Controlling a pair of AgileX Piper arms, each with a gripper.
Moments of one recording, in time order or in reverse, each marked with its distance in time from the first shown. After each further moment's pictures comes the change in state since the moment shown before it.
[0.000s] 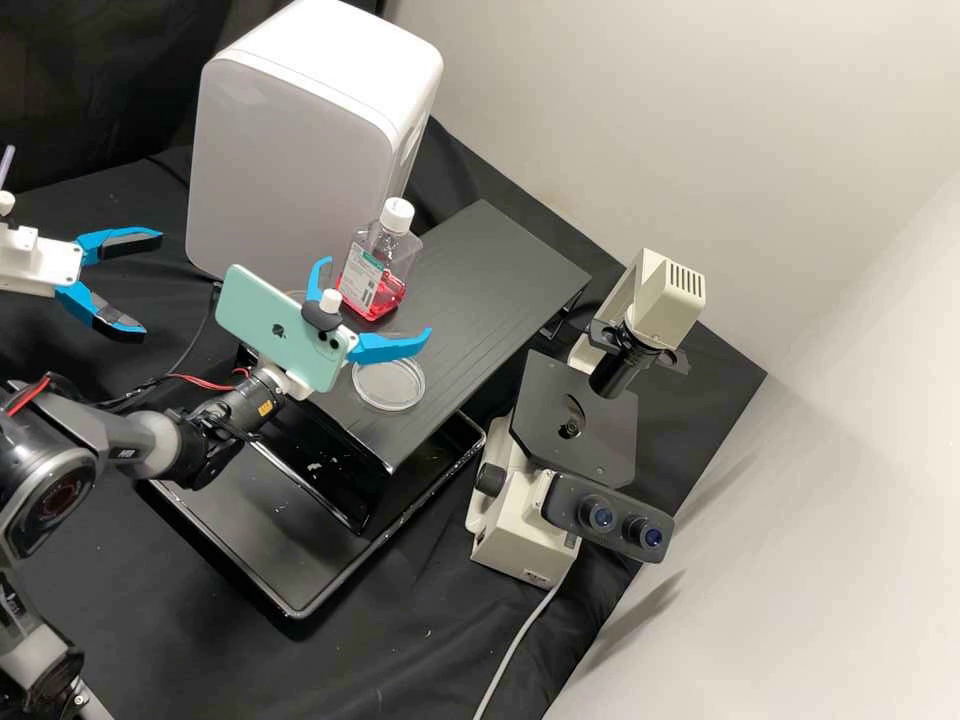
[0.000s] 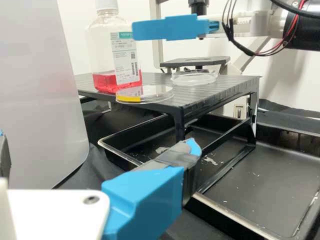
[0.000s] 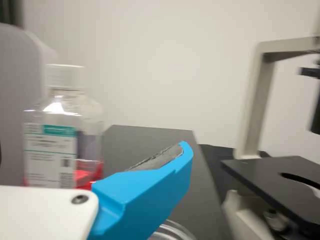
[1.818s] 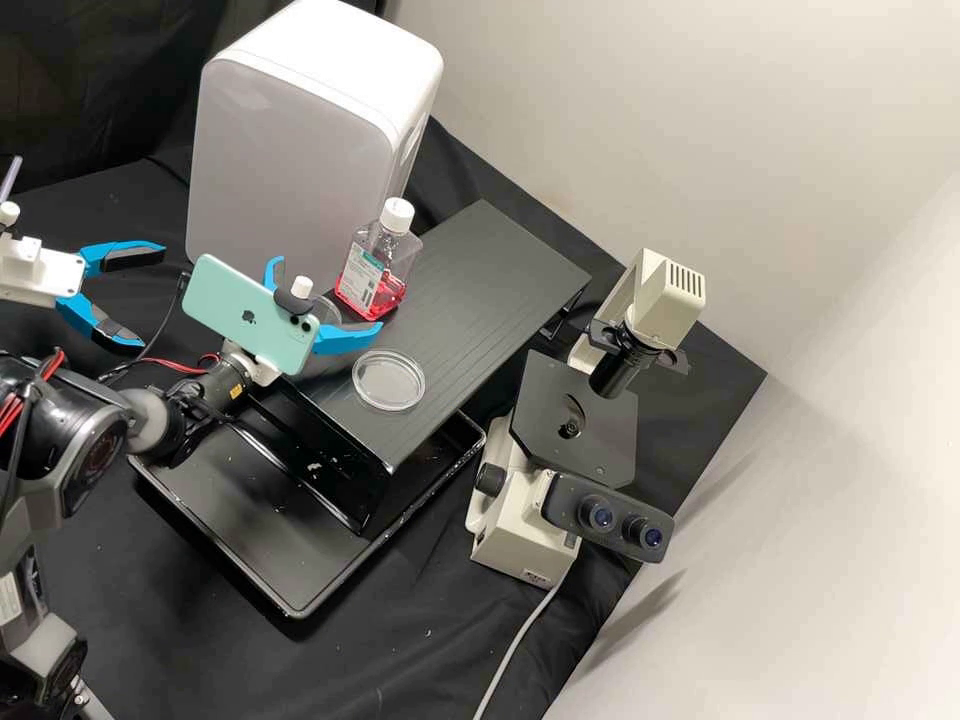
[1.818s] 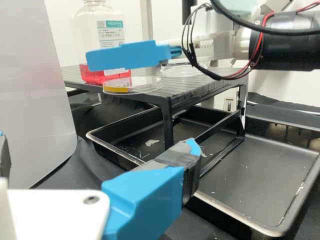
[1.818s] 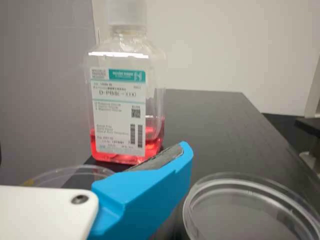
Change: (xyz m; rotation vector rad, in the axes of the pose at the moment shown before) left arm 0.003 -0.008 0.005 -0.010 -0.027 -0.032; right arm 0.004 -0.054 -0.011 0.060 -0.037 -0.148
